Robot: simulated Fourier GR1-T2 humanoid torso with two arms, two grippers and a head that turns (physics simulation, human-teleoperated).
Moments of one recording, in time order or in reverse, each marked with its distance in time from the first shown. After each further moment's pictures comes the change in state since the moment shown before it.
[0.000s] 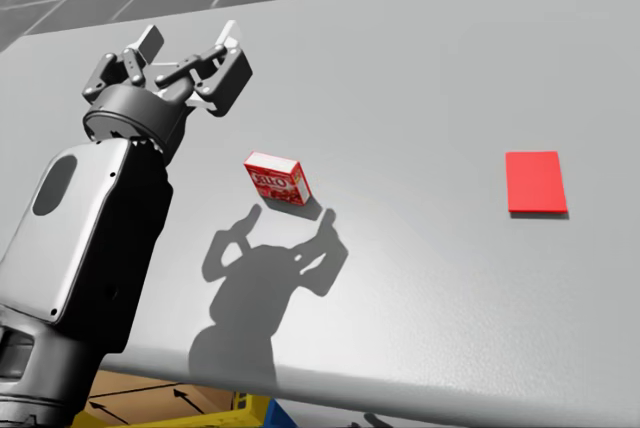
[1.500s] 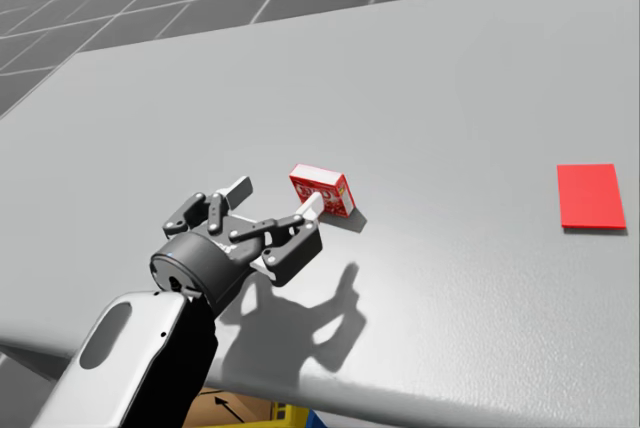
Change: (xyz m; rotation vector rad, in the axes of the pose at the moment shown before) left arm -0.059 -0.017 0.094 -0.172 0.317 0.000; right arm -0.010 0.004 -0.002 -0.002 0.011 0.027
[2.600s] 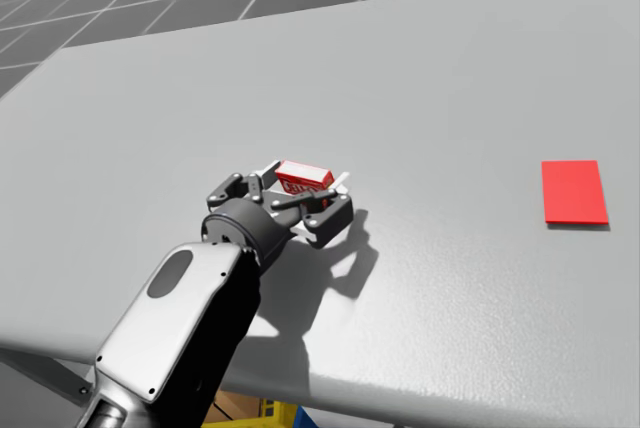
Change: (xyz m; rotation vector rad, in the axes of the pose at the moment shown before) left arm -0.011 -0.011 -0.065 0.013 0.076 0.013; right arm 0.001 -0.002 -0.001 -0.005 -0.014 0.003
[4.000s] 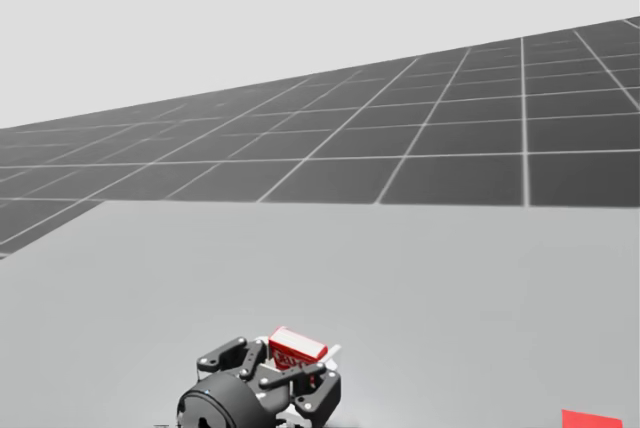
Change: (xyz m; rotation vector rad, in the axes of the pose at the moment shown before) left arm 0.033 0.003 0.014 0.059 -0.059 -0.012; right arm 0.001 0.000 0.000 -0.003 0.000 0.005
